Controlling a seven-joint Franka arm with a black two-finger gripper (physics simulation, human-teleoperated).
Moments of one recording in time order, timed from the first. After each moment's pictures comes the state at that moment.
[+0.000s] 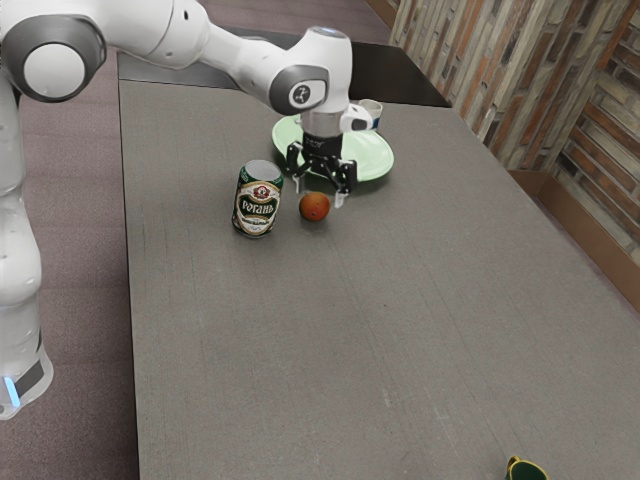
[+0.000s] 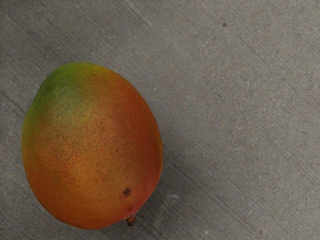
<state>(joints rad) 0.27 -0.01 0.00 -2.01 -0.15 2.11 -0.39</state>
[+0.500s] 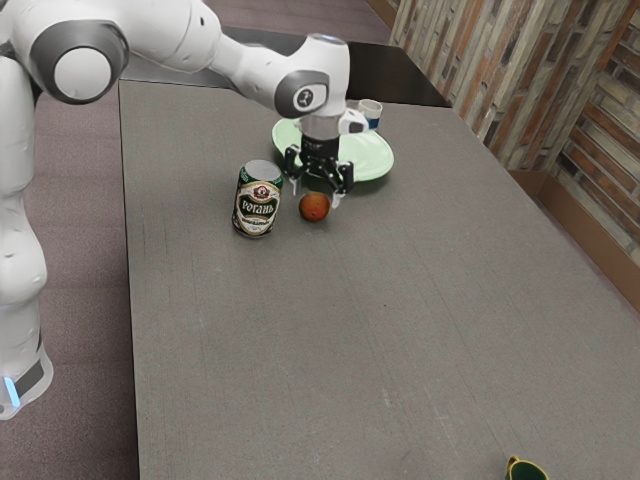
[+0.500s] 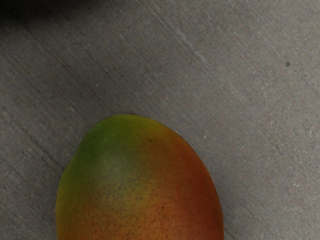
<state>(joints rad) 0.35 0.08 -0.03 -1.96 -0.17 2.12 -0.38</state>
